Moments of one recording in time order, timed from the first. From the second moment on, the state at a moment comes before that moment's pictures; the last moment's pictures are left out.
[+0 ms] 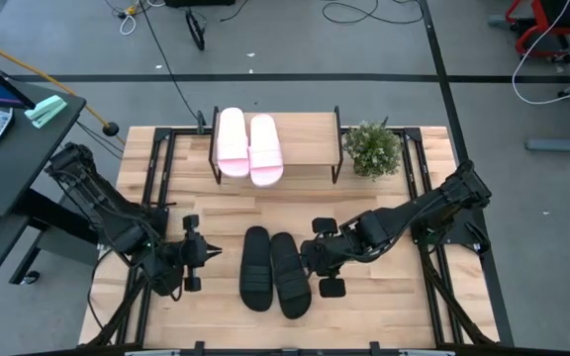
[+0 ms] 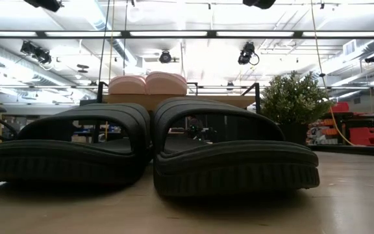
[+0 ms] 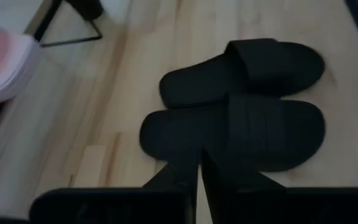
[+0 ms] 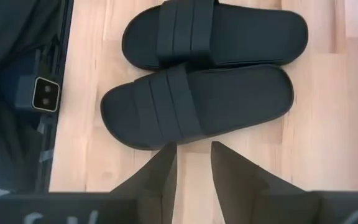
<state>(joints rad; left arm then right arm) -0.81 1.17 0.96 -0.75 -0.76 -0.58 0.40 1.74 1.61 -0.94 0.09 0.37</state>
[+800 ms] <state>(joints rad) -0.84 1.18 0.69 -0.56 -0.81 -0.68 0.28 1.76 1.31 -0.57 -0.13 0.31</state>
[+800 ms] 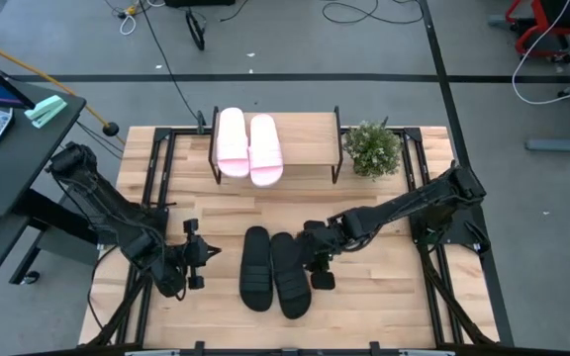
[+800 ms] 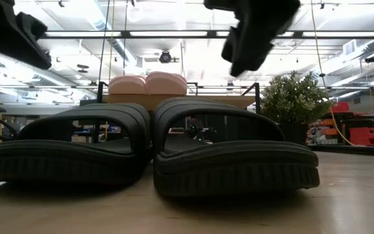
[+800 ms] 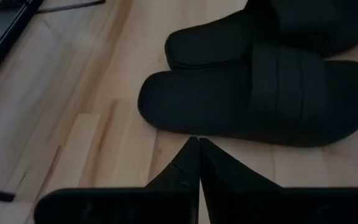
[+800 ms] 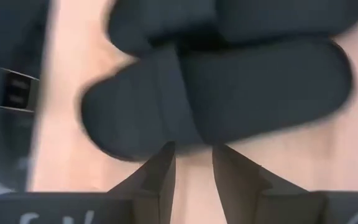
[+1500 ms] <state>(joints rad) -0.75 1.18 0.65 -0.48 -0.69 -0.51 0.14 1.80 1.31 -0.48 -0.31 0.12</state>
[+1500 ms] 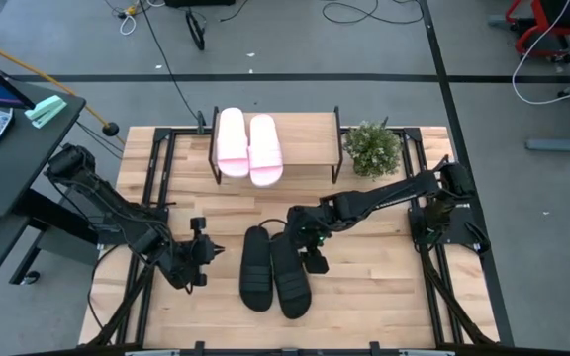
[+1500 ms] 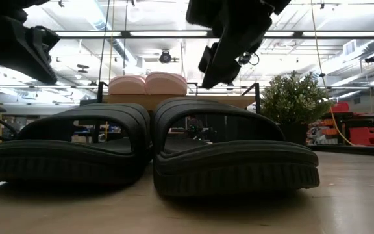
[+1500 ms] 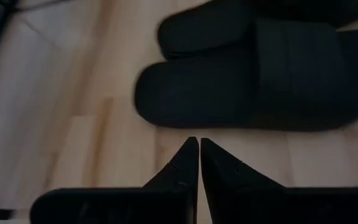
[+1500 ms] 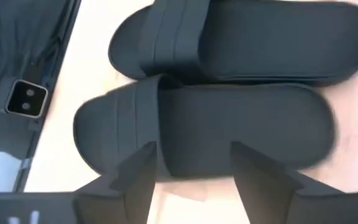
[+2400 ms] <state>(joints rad) -0.82 1.18 0.65 -0.47 -0.59 -0.65 0.17 1.92 1.31 -0.39 -0.45 0.18</state>
